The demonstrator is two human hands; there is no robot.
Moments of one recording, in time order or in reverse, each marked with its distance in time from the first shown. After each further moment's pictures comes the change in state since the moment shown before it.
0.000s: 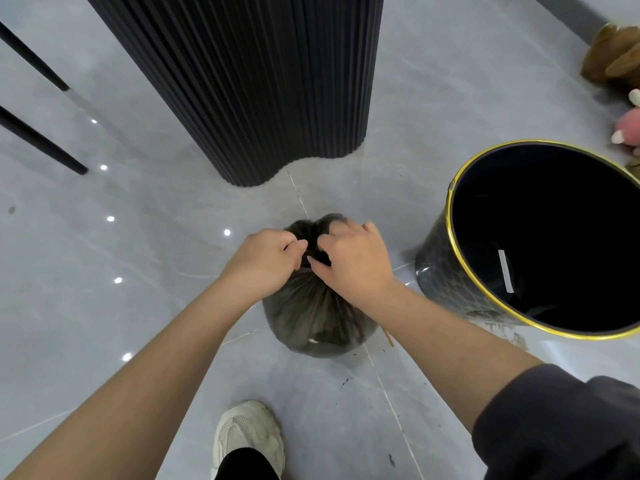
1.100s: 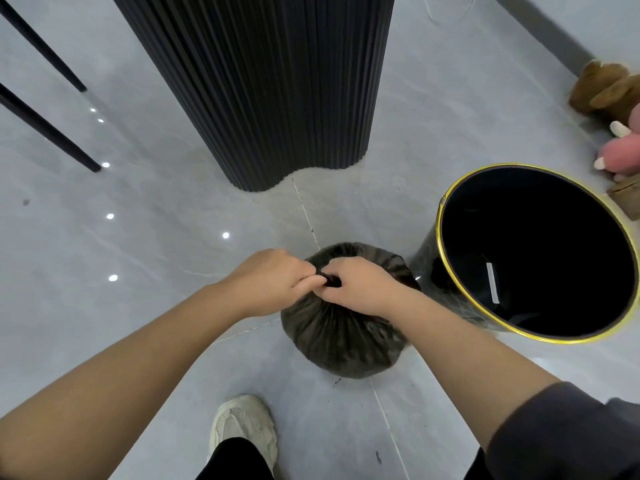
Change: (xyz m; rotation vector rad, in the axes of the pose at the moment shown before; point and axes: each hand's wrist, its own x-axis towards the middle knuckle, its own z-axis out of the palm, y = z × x) left_hand -0.018 -0.008 -0.005 0.481 -0.233 0.503; right_hand -0.014 0.005 -0.034 0.389 -0.644 0.076
